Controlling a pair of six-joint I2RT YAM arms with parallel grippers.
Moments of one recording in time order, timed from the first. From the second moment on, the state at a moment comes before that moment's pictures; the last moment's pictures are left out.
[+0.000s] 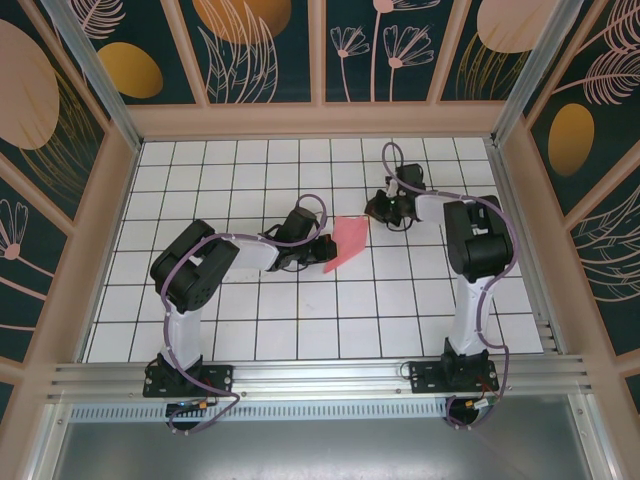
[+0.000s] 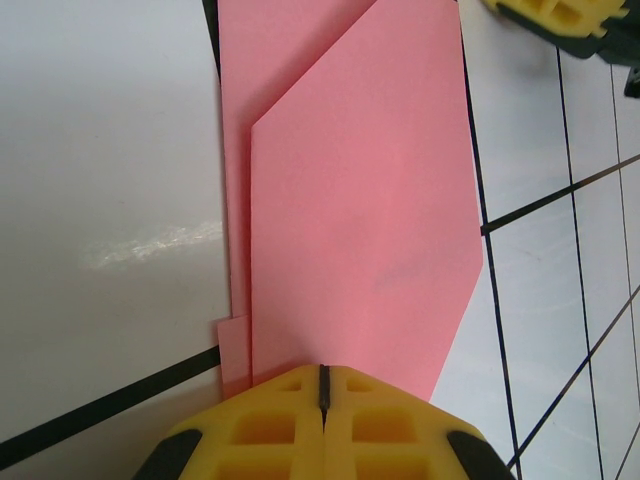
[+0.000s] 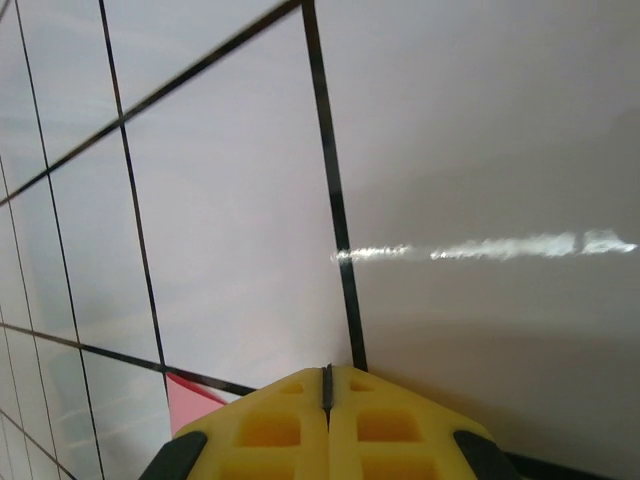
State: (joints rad) left arm -0.69 1.99 0.99 0.21 0.35 -0.78; right arm 0.22 2.06 1.23 -0.12 -0.49 0.60
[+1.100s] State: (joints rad) left arm -0.67 1.83 0.95 0.10 0.23 -0.76; right arm 0.42 1.93 1.01 -0.07 -0.55 0.66
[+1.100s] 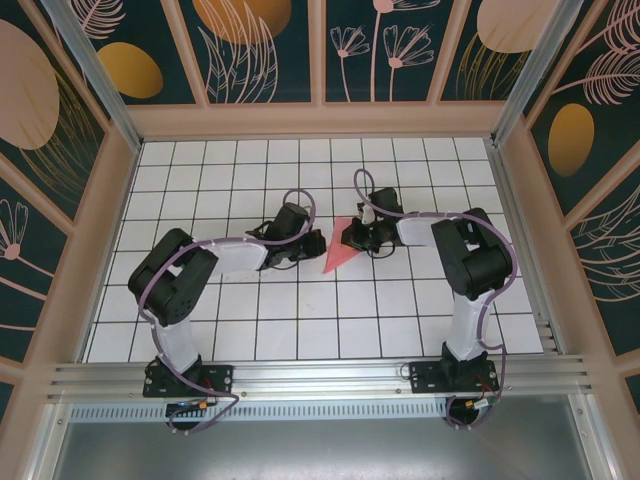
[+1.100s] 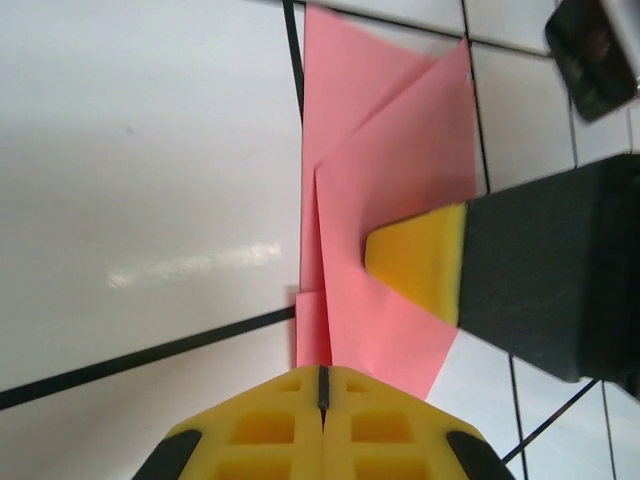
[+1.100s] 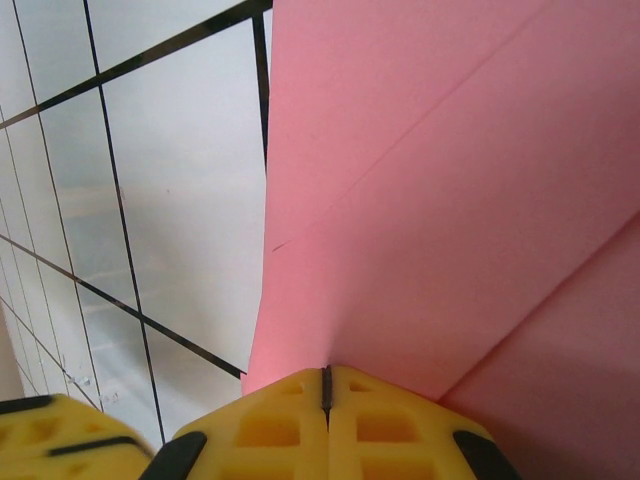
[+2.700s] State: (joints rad) left arm -0.72 1.87 0.97 0.18 0.35 -0.77; right arm 0.42 1.94 1.02 -0.09 -0.56 0.67
